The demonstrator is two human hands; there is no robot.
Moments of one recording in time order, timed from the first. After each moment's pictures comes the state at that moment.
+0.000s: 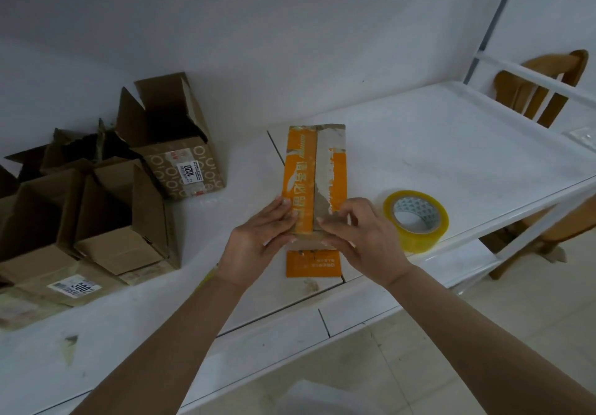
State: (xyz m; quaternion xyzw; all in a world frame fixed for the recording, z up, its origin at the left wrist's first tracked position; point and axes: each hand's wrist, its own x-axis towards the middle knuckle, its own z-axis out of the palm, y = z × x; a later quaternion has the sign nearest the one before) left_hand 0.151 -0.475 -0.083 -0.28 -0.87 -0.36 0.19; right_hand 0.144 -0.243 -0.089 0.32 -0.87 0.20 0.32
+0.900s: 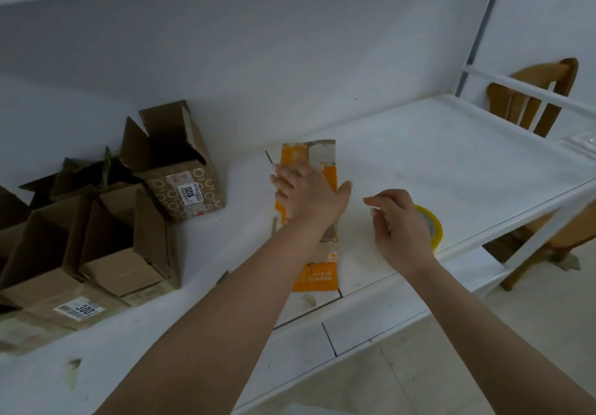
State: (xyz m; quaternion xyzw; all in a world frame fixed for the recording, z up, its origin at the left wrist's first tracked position) left_hand 0.080 -0.346 -0.015 0.09 -0.96 -0.27 0.00; right_hand 0.139 -0.206 -0.068 0.07 -0.90 0.33 0.27
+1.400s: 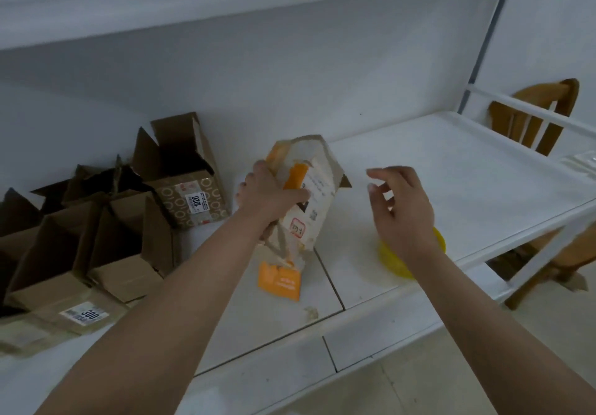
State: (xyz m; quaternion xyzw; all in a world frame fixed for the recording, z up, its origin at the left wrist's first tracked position) left_hand 0.066 -0.433 0.010 0.10 -0.92 -0.38 0.00; right_hand 0.129 -0.221 -0.013 0.08 -0.86 0.38 0.34
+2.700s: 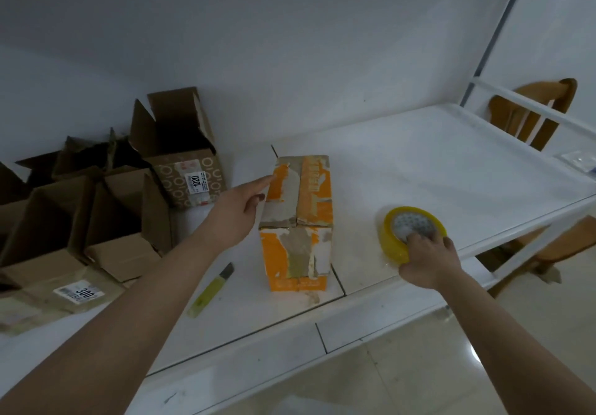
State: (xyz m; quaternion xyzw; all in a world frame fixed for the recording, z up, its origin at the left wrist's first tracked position) left_hand 0.108 -0.503 -0.021 -0.15 -0.93 -0.35 0.04; right_hand 0.140 -0.173 -0.088 -0.08 -0.98 0.01 -0.16
